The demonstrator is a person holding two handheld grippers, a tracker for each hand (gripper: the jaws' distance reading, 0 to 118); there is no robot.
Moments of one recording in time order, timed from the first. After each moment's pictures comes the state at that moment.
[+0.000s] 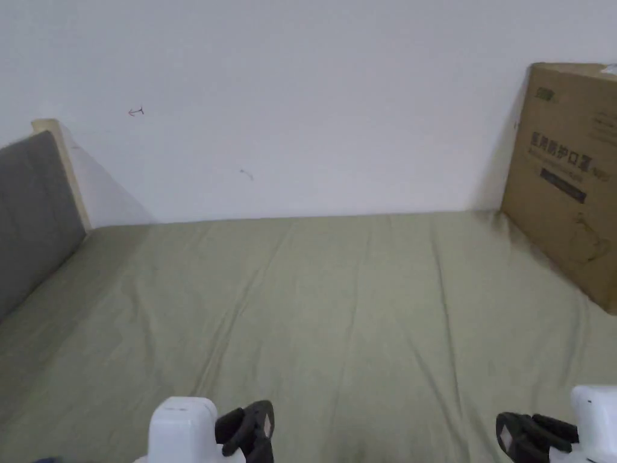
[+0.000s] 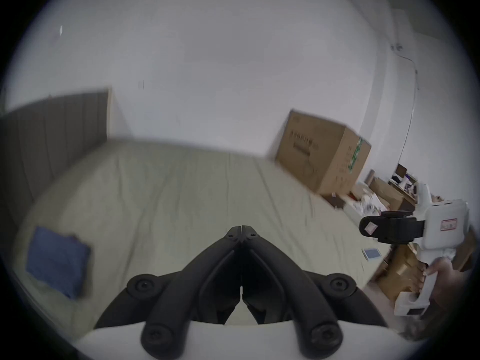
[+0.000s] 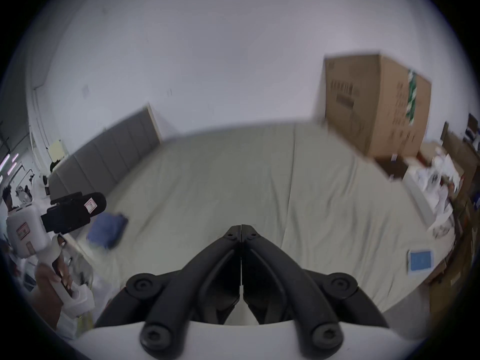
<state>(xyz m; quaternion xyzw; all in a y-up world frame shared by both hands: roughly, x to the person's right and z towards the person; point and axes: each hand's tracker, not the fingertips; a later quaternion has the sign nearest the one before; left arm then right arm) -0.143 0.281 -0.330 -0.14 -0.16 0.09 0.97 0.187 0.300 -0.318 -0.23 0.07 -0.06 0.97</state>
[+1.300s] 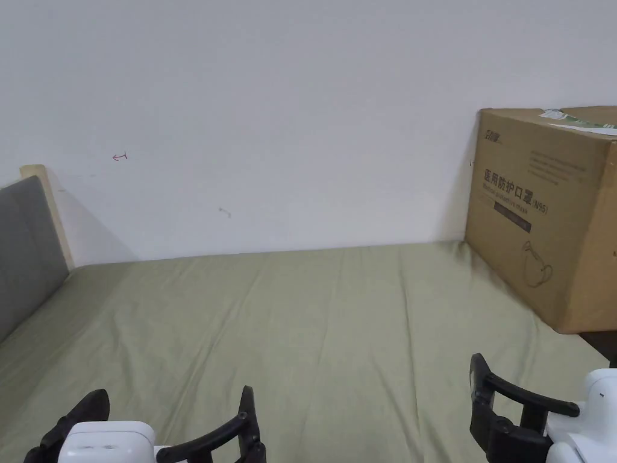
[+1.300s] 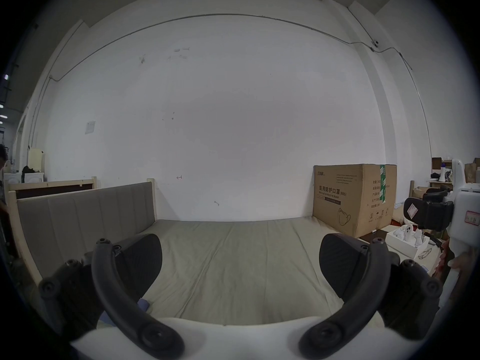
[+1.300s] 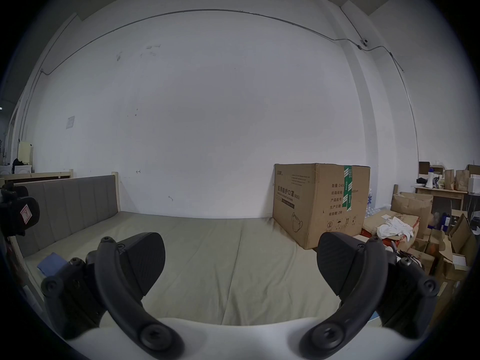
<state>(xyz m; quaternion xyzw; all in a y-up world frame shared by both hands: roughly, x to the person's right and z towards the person) -0.117 0.319 -0.250 0.03 -0.03 0.00 1.00 0.198 0.325 -0.257 0.01 -0.07 0.01 1.00</state>
